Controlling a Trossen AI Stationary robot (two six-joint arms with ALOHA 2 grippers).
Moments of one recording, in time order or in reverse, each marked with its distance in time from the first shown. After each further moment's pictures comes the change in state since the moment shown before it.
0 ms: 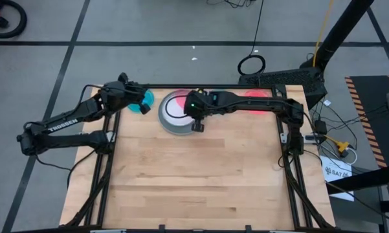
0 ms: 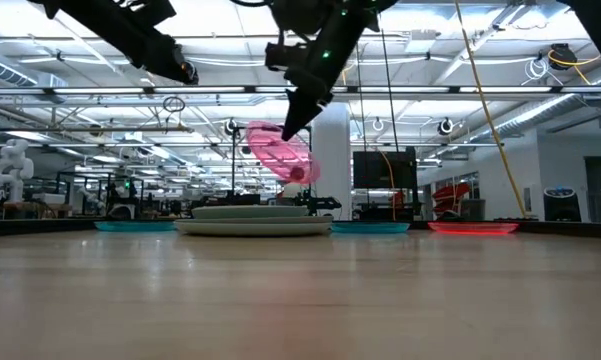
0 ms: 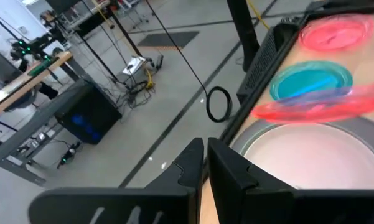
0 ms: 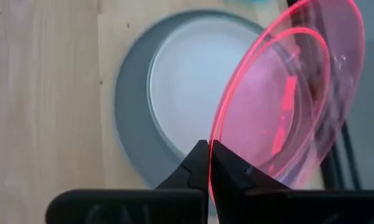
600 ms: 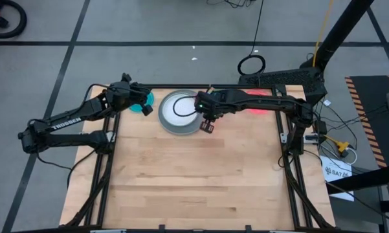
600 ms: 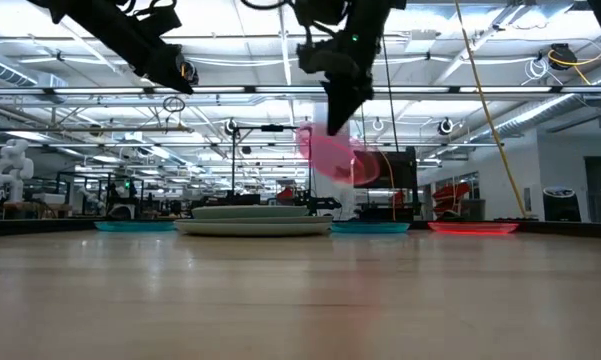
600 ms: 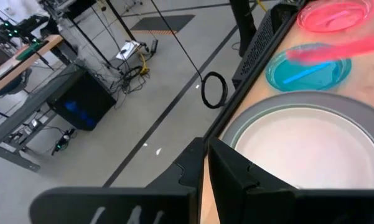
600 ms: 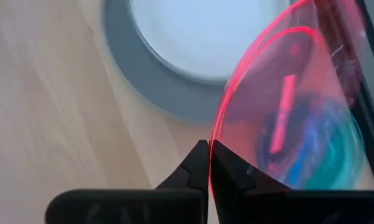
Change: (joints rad) left arm -0.002 0.050 0.000 -0.027 0.000 -0.035; right arm 0.001 -0.100 -0.033 -0.276 0.009 0.321
